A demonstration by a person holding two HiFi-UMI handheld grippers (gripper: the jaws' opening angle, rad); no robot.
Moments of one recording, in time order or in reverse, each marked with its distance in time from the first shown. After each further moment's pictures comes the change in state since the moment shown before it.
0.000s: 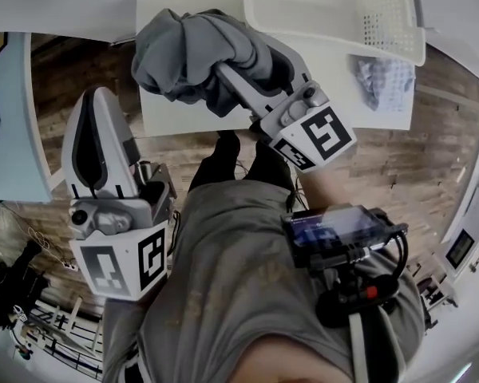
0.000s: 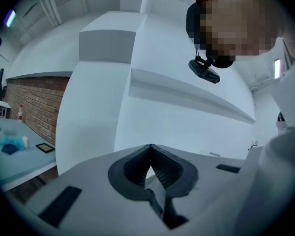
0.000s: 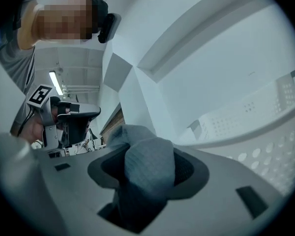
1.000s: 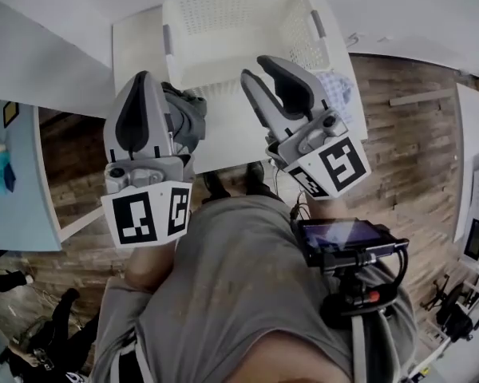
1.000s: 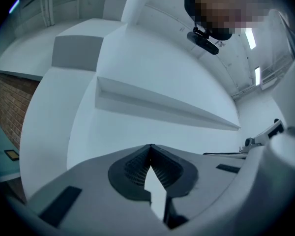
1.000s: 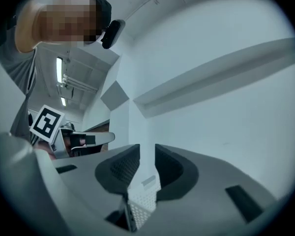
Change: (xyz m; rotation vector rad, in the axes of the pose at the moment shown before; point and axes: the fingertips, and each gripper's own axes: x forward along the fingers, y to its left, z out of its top) left arm 0.072 -0.135 0.032 0.045 -0.151 -0.176; right arm -0.118 -0.050 0.159 -0.241 -0.181 -0.184
